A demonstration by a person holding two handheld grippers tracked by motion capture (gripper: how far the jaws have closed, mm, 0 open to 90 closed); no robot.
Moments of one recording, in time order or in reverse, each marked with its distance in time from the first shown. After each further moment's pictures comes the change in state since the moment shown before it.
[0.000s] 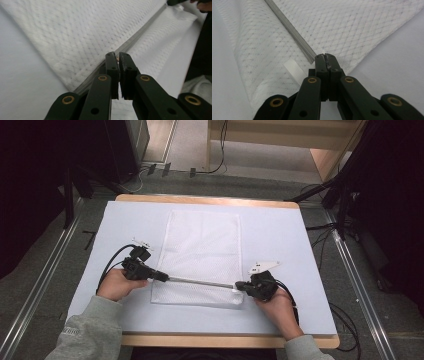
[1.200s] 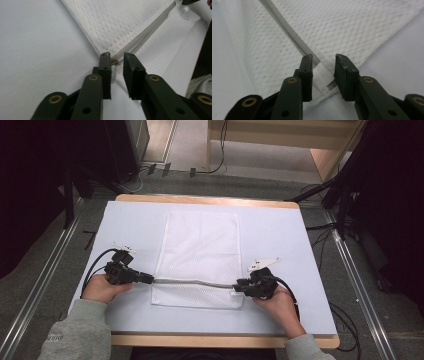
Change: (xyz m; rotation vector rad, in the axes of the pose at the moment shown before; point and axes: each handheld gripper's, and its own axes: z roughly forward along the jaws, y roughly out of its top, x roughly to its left) left arm 0.019 -0.035 -0.026 -0.088 0.046 -0.019; right arm -0.002 0.009 -0.004 0.023 0.038 0.028
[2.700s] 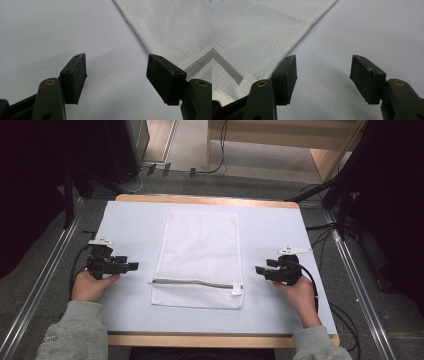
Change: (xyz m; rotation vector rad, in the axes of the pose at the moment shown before) left arm 0.032 -0.012 -0.031 -0.222 0.279 -0.040; right arm -0.071 -0.013 -0.035 -0.163 -0.187 0.184
